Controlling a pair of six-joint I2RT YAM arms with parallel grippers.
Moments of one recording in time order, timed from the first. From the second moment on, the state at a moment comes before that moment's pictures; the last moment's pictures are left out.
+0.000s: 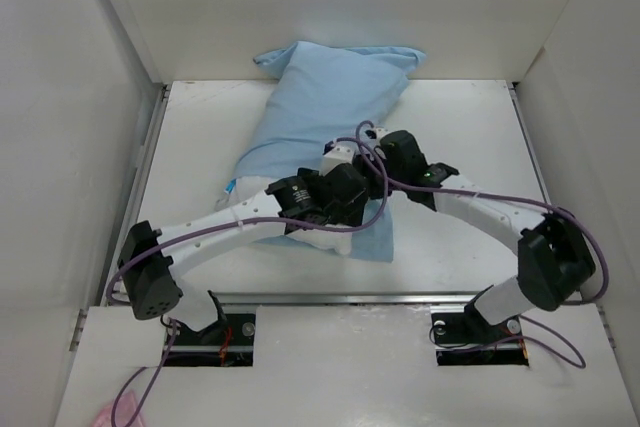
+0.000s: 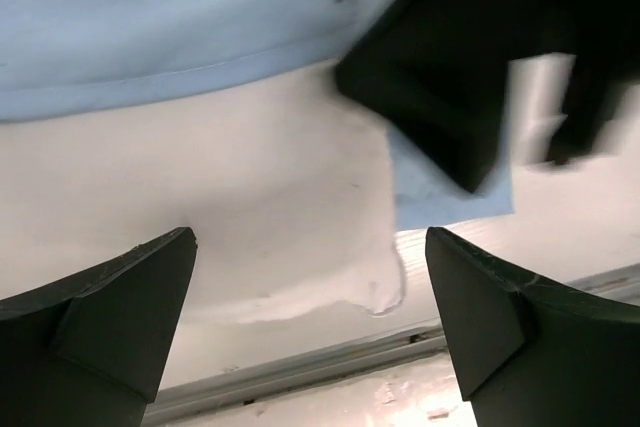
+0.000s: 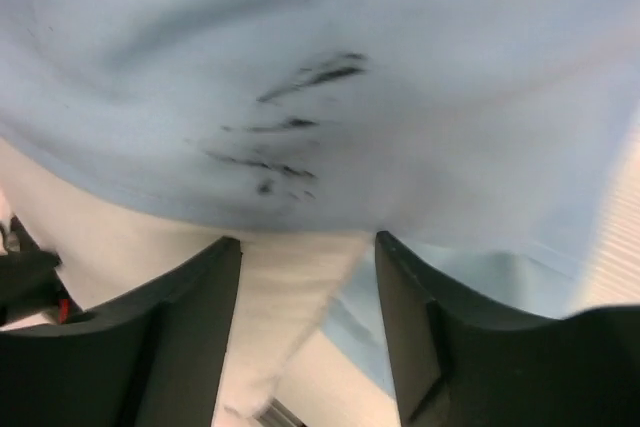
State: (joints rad) left arm -1.07 1.47 1.30 -0.78 -0.45 -0.68; right arm 0.63 1.52 1.04 -0.22 -0.23 0.48
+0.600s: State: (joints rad) left arm -1.03 1.87 1.39 -0.86 -0.57 -0.73; right arm 0.42 1.11 0.88 -0.44 0.02 0.44
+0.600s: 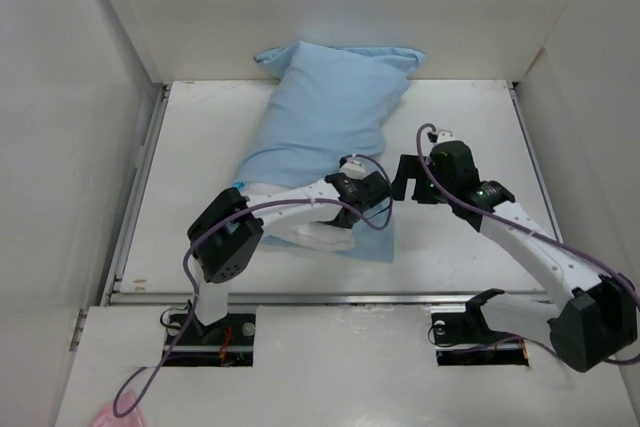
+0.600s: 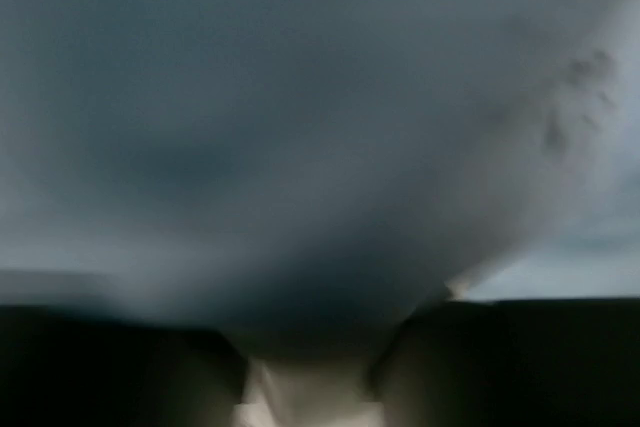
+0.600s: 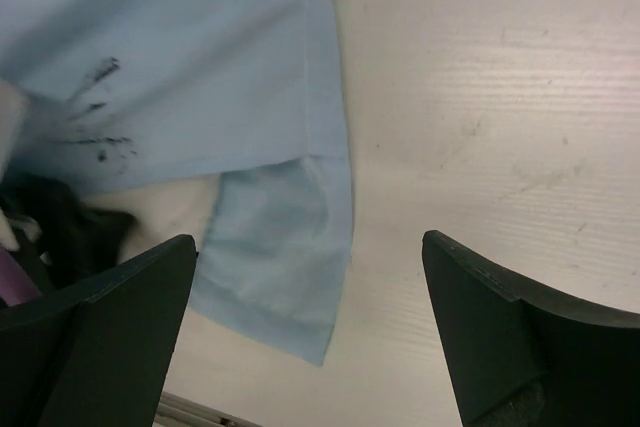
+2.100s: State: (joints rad) left arm -0.92 2.07 1.92 -0.90 -0.65 -1.02; right arm 0.69 0.56 0.64 -0.52 -0.46 0.67
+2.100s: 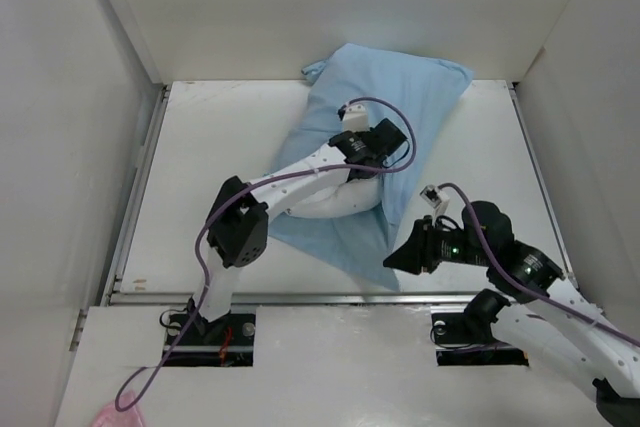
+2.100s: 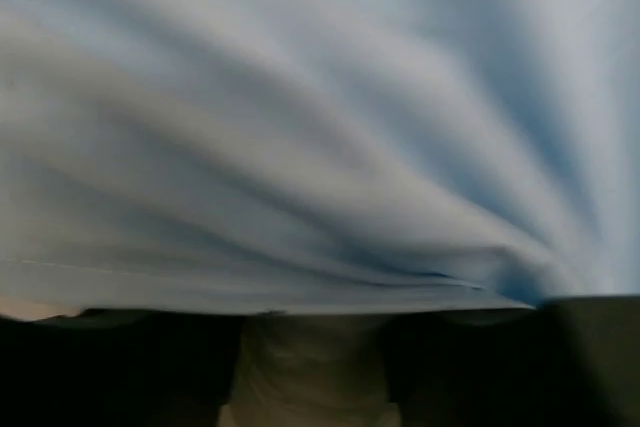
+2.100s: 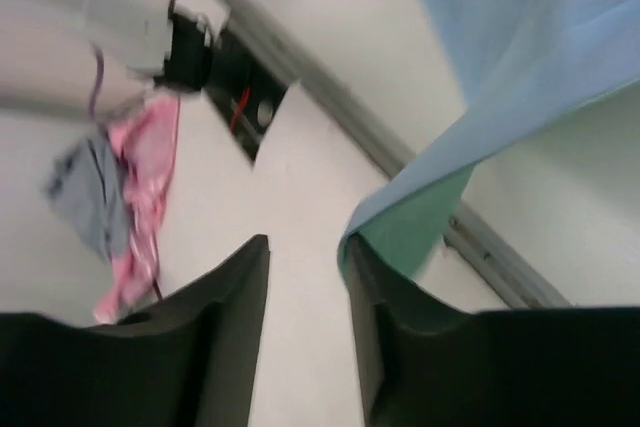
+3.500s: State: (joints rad) left arm -0.68 1.19 0.74 -0.34 -0.21 -0.94; right arm 0.90 1.57 1.41 -0.54 0.25 -0.18
